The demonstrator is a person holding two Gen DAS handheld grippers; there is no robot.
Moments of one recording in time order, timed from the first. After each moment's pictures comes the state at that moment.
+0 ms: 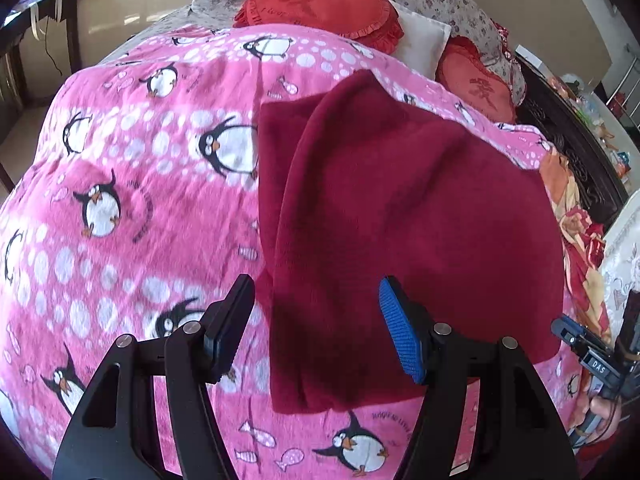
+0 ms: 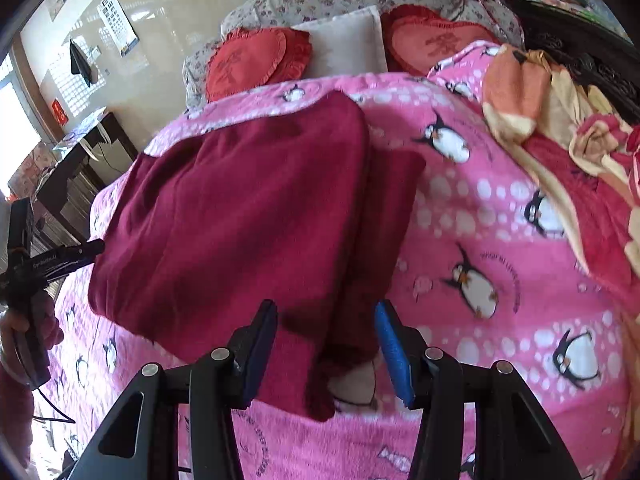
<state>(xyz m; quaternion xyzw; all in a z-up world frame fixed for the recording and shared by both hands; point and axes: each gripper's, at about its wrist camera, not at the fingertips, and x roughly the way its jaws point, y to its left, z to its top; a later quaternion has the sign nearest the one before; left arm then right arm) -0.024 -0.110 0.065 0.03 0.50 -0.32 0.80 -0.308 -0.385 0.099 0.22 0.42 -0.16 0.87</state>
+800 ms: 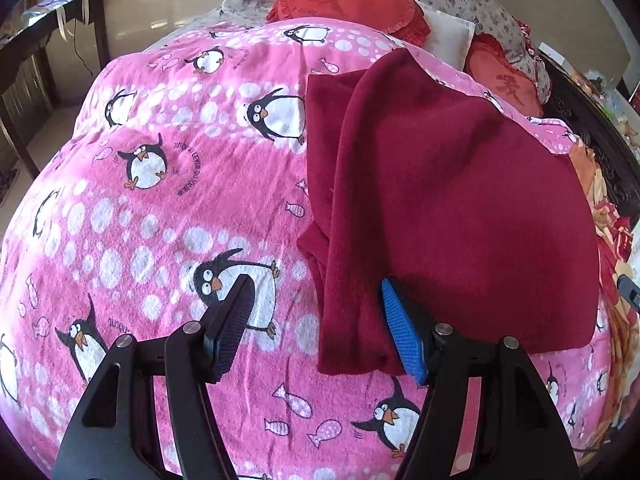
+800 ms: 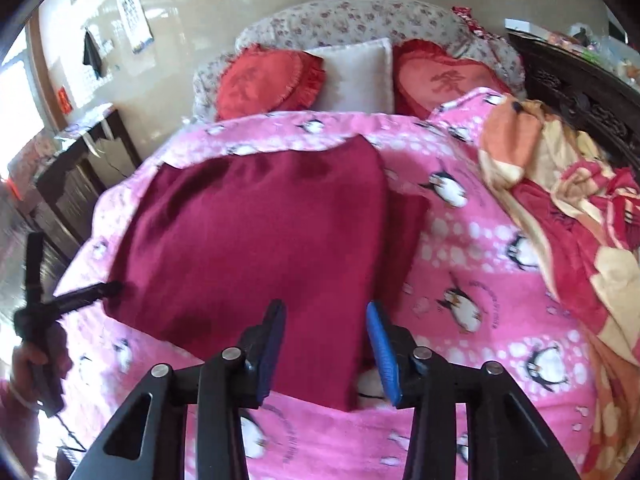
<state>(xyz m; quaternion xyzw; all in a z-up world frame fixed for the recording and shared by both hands) -0.046 -0.084 0.047 0.04 0.49 -0.27 0.83 -0.306 -0.356 0.150 0.17 0.39 -0.17 0.89</state>
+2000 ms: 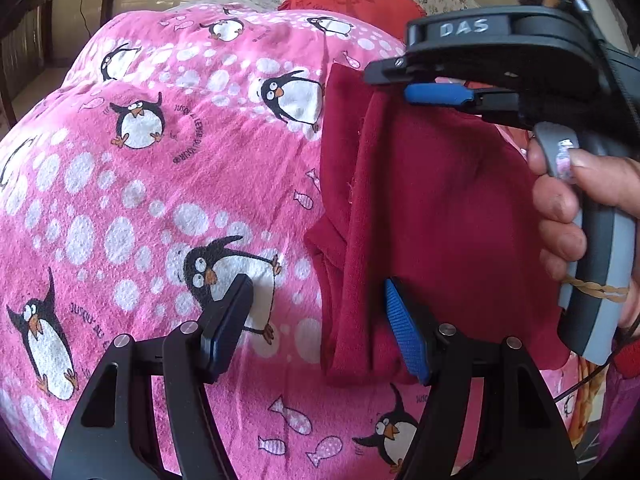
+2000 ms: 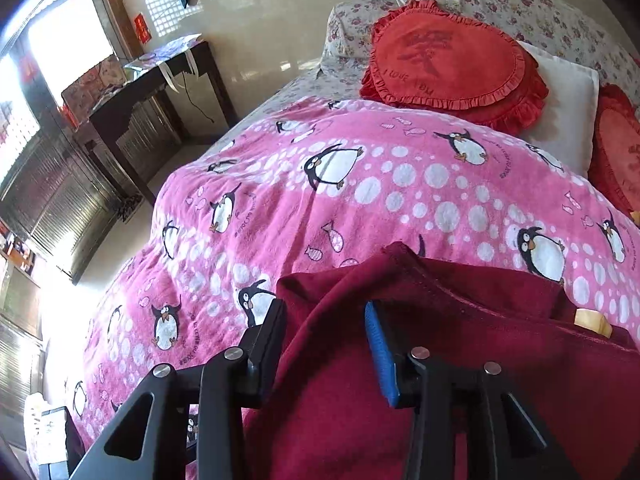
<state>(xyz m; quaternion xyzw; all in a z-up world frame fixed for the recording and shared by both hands) -0.037 -0.059 0.027 -0.05 0.51 -0.29 0.81 0.025 -0.219 0.125 0.10 0.46 -0.01 0.88</state>
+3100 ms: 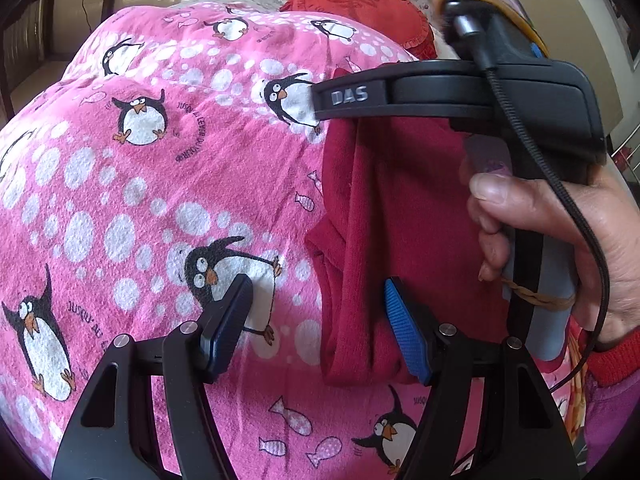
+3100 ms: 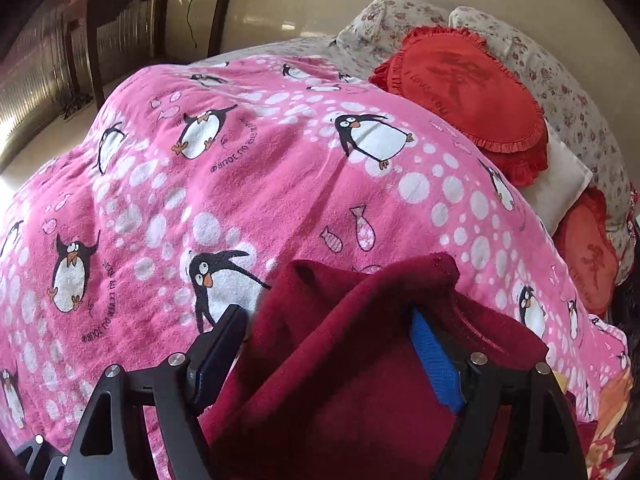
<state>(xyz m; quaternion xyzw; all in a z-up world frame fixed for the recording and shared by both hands) -0.037 -0.054 0.028 -0.06 0.51 -0.29 0.81 0.054 -0.162 0.083 -0.11 0.49 -0.08 0.86</state>
